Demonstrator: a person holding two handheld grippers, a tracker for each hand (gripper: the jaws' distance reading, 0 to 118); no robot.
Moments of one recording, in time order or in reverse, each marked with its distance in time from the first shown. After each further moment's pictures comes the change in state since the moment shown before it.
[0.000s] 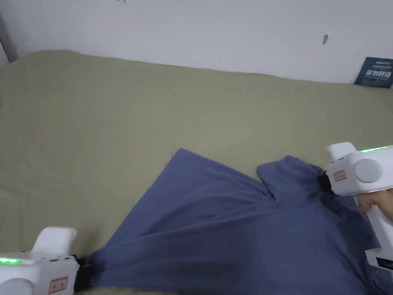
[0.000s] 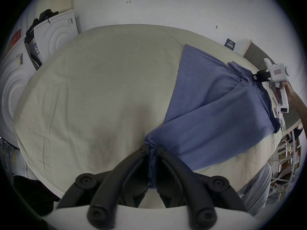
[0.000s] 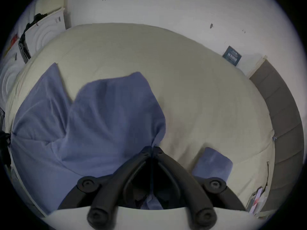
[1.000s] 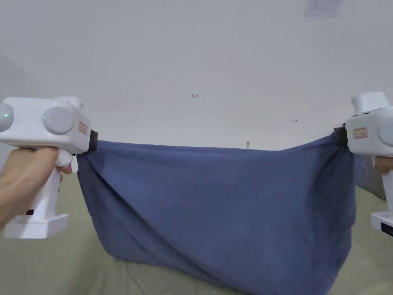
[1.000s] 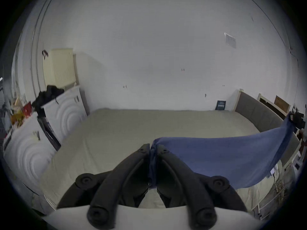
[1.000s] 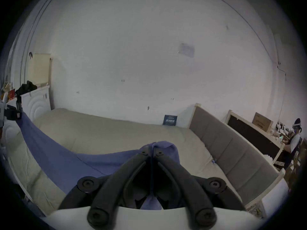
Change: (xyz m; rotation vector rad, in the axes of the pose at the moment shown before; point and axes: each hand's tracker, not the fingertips) left arm 0.110 0.278 0.226 0.576 0.100 -0.080; right arm 0.120 0.060 0.328 0.587 -0.299 -0.198
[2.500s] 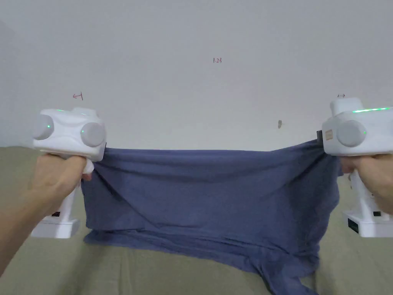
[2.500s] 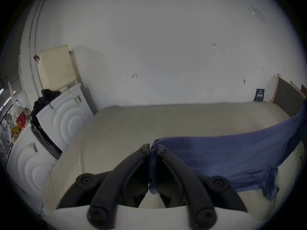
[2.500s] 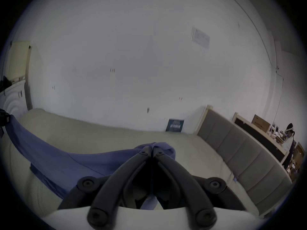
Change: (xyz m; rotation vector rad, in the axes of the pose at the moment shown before) left arm 0.000 -0.032 -0.324 -0.141 0.197 -0.043; right arm -0.119 -0.047 -0.296 -0.128 -0.050 0.008
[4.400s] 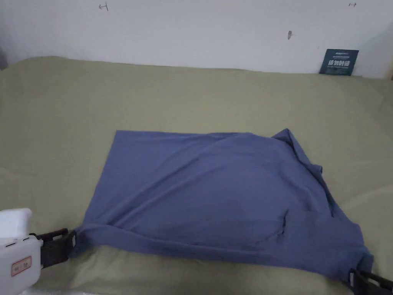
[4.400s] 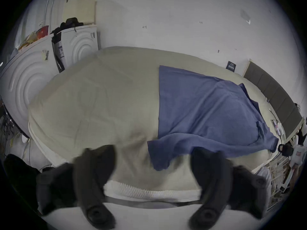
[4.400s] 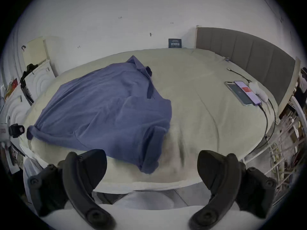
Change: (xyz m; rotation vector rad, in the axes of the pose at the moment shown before) left arm -0.143 -0.408 0.326 -0.213 -0.214 0.163; right arm 0.085 -0.405 0.391 -0.351 0.156 -0.205
